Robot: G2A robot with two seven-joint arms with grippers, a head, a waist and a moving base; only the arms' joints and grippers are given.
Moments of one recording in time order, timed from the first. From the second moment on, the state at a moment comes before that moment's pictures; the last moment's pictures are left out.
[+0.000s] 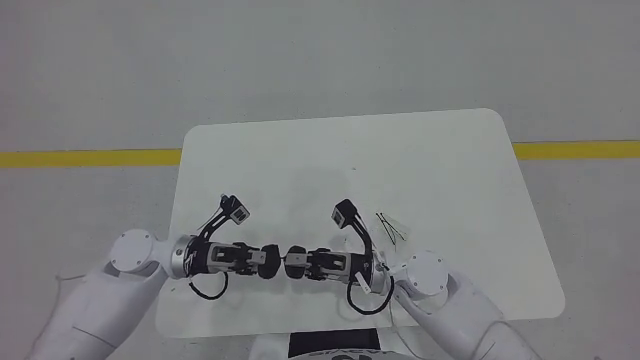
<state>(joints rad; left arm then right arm) 1.58 -0.81 -1.24 -1.64 -0.75 -0.30 -1.34 -1.52 -1.16 0.87 -1.73 0.38 -0.19 0.78</state>
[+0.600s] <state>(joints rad) 1.56 -0.81 -1.21 -1.63 -0.74 -0.30 -1.34 -1.51 -1.16 0.86 -1.71 0.39 -0.17 0.80</state>
